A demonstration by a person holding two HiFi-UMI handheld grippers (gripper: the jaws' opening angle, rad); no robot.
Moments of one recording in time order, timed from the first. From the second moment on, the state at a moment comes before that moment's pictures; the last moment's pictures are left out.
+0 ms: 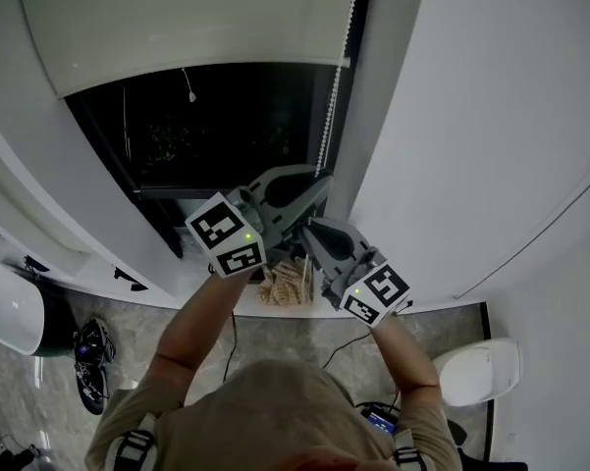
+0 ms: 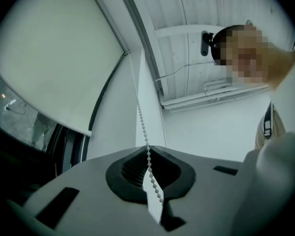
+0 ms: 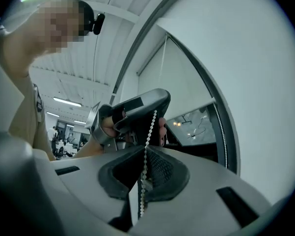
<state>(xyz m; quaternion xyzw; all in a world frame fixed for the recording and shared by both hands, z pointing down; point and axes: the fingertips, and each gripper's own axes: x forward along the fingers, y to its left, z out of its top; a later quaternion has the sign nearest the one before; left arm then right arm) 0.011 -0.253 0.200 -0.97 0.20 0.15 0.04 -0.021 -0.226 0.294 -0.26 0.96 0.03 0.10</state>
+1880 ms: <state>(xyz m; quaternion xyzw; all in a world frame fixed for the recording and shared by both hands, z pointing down) 0.027 -0.212 0.276 -0.97 0.19 0.13 -0.01 0.006 -0.225 0.170 -0.29 0.94 0.11 0.17</state>
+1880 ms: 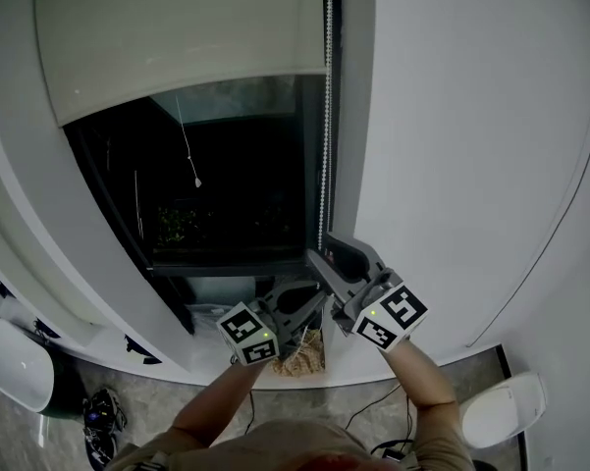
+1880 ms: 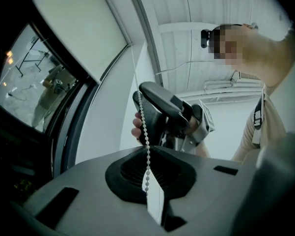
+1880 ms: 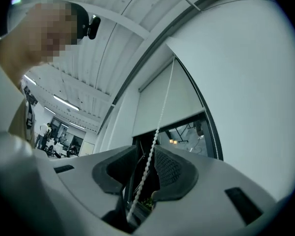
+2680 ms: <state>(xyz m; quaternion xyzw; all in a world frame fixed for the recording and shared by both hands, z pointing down) 0.018 -0.196 0.300 -0.95 0.23 0.17 -0.06 0.036 -0.231 0.188 -0.27 0.94 0.07 0.19</state>
